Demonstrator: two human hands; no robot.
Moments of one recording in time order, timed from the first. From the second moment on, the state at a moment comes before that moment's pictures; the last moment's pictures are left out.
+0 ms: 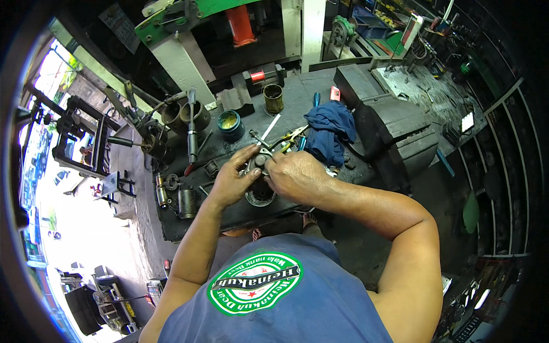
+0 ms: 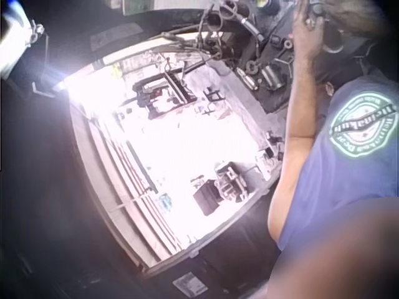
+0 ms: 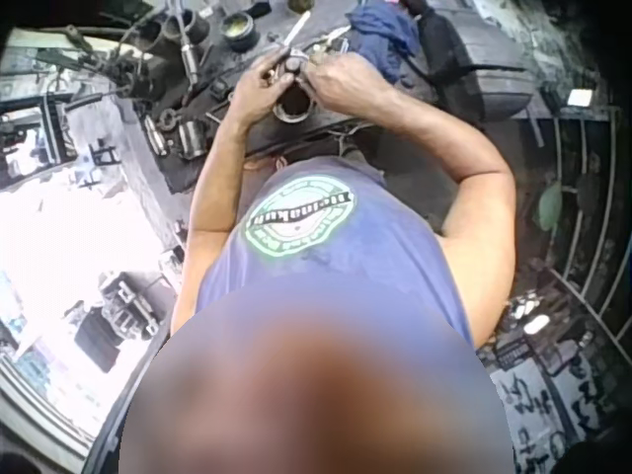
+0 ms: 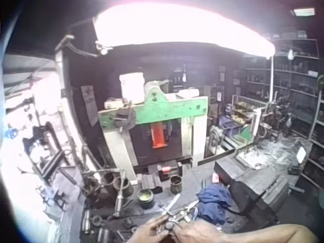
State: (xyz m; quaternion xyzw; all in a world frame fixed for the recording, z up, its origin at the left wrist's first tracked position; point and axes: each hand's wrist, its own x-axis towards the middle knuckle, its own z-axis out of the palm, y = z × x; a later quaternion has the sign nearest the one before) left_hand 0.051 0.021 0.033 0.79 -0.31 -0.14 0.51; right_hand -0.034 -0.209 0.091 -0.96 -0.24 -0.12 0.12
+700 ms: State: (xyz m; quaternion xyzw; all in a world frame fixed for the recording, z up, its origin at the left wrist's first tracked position) left_hand 0.049 0.020 0.031 0.79 -0.31 -0.13 0.52; right_hand -0.032 -0.206 0.083 -0.96 -0.25 -0.06 0.10
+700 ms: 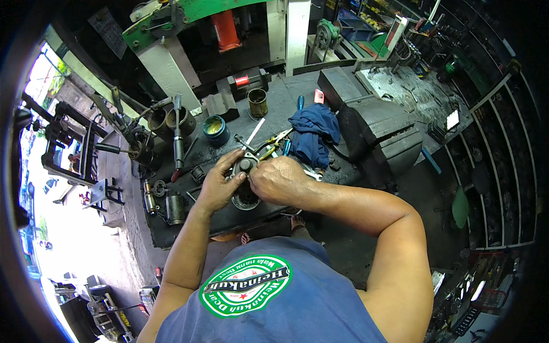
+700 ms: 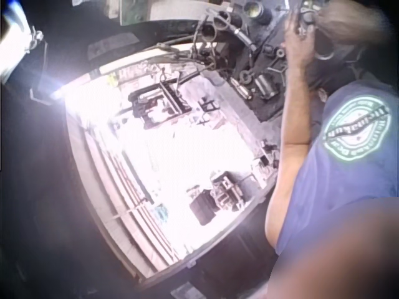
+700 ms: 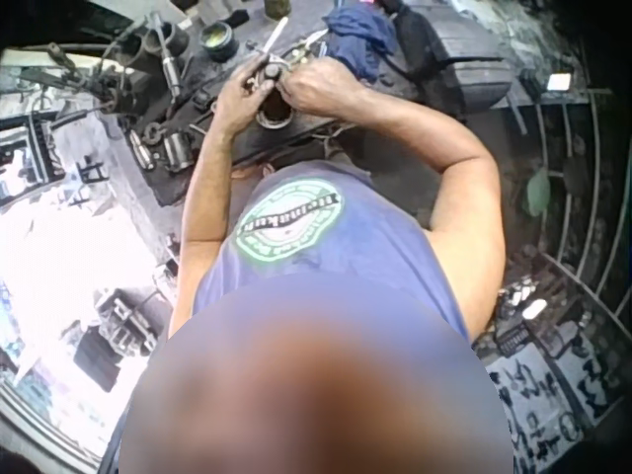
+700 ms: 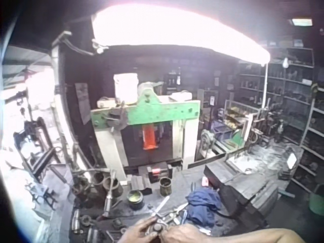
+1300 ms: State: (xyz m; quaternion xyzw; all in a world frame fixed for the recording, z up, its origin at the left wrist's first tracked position) left_hand 0.053 0.022 0.019 0.78 -0.30 -0.13 0.53; right_hand -0.033 -0.210 0.063 -0.96 -0.25 -0.05 0.12
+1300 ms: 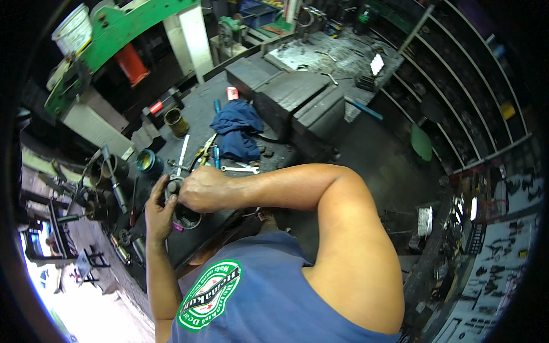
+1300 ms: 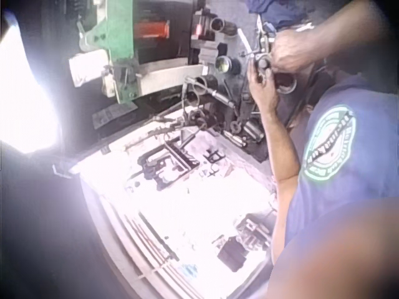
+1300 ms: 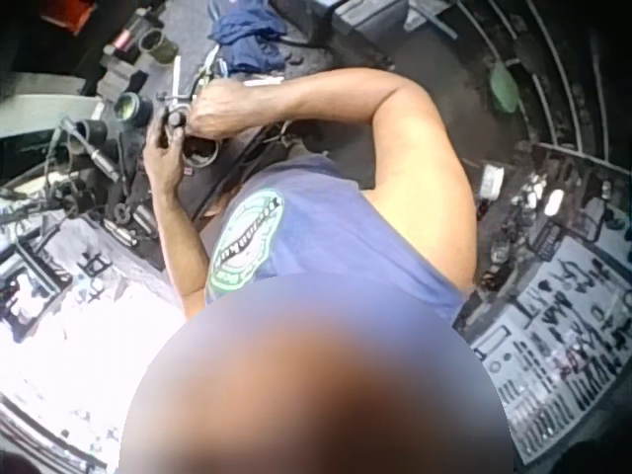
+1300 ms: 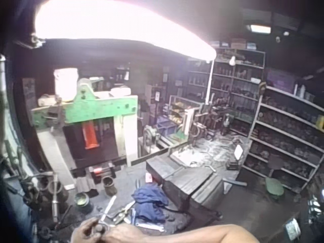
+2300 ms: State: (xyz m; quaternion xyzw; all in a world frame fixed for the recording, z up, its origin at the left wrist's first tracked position) left_hand 0.060 0.028 0.008 0.76 -0.31 -0.14 0.55; right_hand -0.026 -0.213 0.046 -0.95 -0.25 -0.09 0.16
